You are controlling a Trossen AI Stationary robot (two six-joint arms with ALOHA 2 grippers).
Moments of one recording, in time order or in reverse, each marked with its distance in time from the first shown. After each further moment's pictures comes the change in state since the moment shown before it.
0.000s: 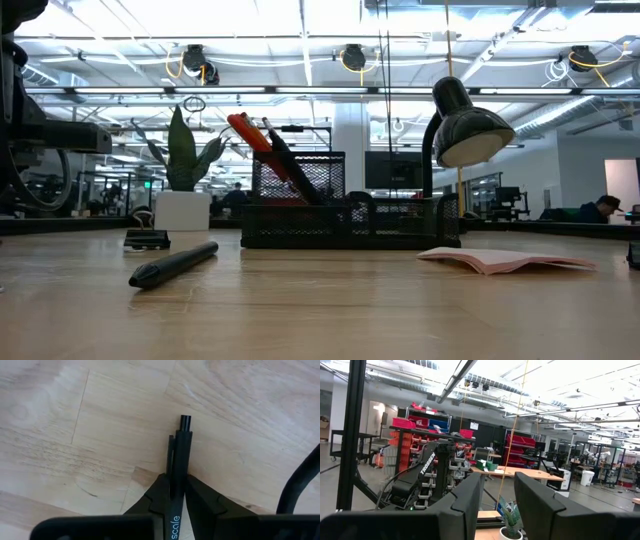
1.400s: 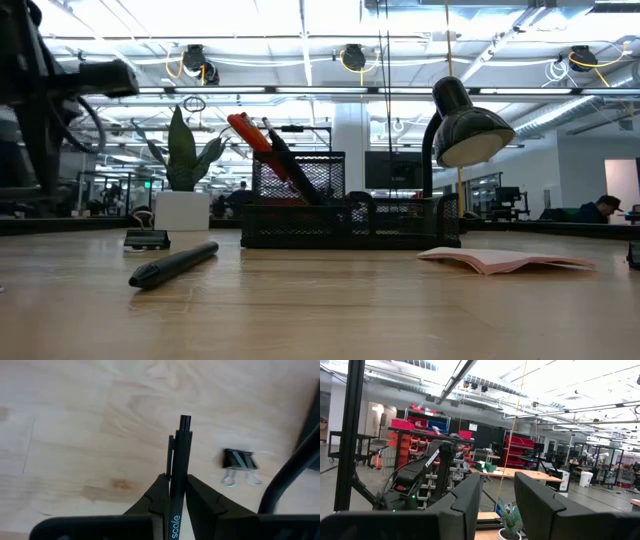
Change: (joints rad) left arm 0.000 -0.150 0.016 -0.050 -0.241 0.047; right arm 0.000 -0.001 0.000 0.019 0.000 -0.019
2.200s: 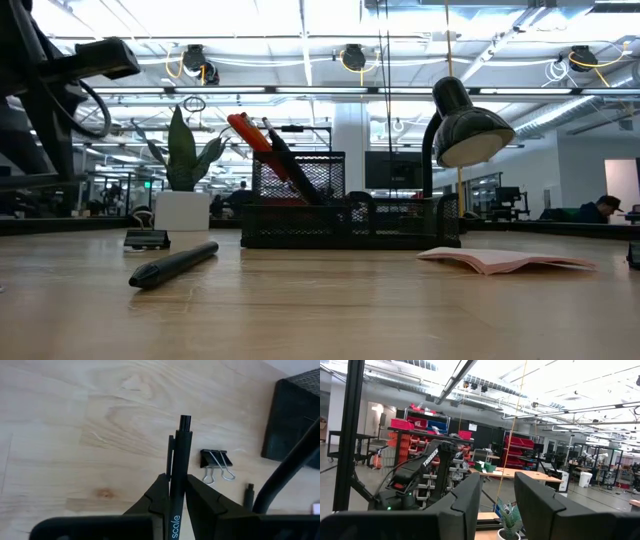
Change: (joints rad) left arm -0.044 -0.016 0.001 0.002 -0.115 0.030; right arm 0.000 -0.004 0.000 0.000 0.000 -0.007
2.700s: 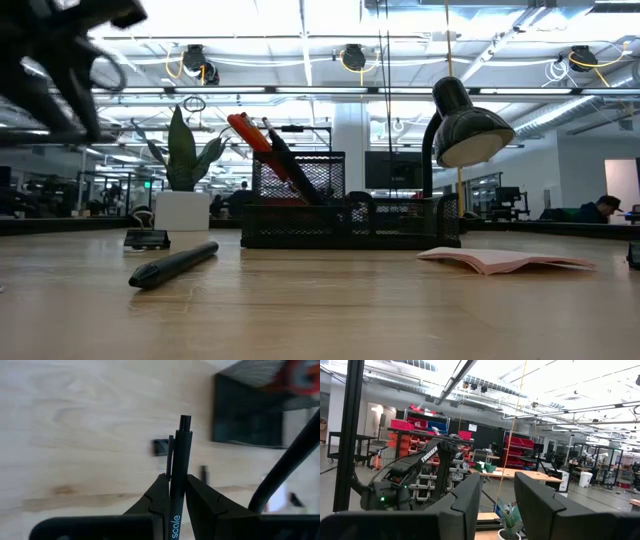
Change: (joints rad) left arm -0.039 0.000 0.092 -0.008 -0.147 0.096; right arm 0.000 0.000 0.000 0.003 0.000 0.002
